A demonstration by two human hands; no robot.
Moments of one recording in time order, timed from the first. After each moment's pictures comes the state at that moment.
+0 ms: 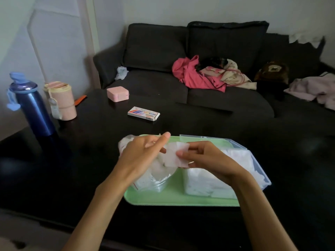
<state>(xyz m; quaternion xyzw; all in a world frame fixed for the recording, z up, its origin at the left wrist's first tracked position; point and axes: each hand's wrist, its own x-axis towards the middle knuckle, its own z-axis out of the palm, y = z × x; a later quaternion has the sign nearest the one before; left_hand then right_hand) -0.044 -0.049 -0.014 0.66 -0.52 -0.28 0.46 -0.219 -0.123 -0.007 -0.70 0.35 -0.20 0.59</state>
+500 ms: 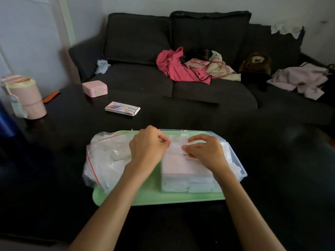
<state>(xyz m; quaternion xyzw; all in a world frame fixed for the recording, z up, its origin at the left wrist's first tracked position) -0.112 -0.123 -0.034 0.77 -0.53 -0.09 0.34 -0.260 -0.167 -0.045 -0.60 0.56 -0.38 0.44</state>
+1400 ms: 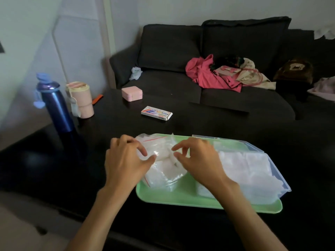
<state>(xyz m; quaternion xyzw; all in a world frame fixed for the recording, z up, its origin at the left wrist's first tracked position) -0.012 -0.033 -0.046 0.84 -0.47 0.05 0.28 -0.175 -0.116 -0.030 -0.87 0.38 -0.28 0.13</state>
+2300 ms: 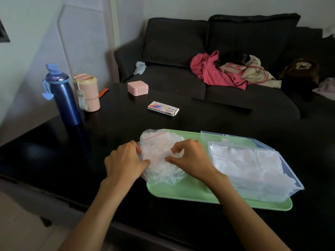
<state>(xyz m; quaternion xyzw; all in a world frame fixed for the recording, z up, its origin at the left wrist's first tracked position) 0.013 -0.023 -0.055 0.89 -0.42 -0.04 0.18 -0.134 -0.115 -0.053 -0.88 0.38 -0.21 0.21</state>
